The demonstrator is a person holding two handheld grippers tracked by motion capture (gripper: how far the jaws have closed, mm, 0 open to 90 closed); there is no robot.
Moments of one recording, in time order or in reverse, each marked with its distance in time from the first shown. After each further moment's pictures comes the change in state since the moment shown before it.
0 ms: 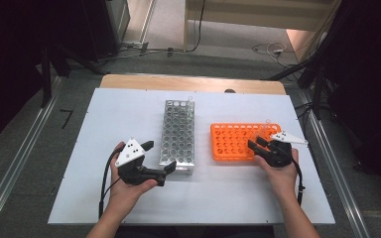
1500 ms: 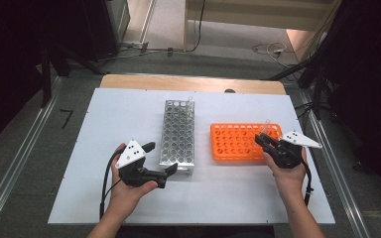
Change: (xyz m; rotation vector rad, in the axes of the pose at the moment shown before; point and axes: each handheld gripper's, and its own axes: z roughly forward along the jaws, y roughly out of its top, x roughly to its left) left arm -0.005 0.000 -0.002 -0.009 -0.017 0.001; right arm 0.003 0.014 -0.033 -0.129 0.040 -0.056
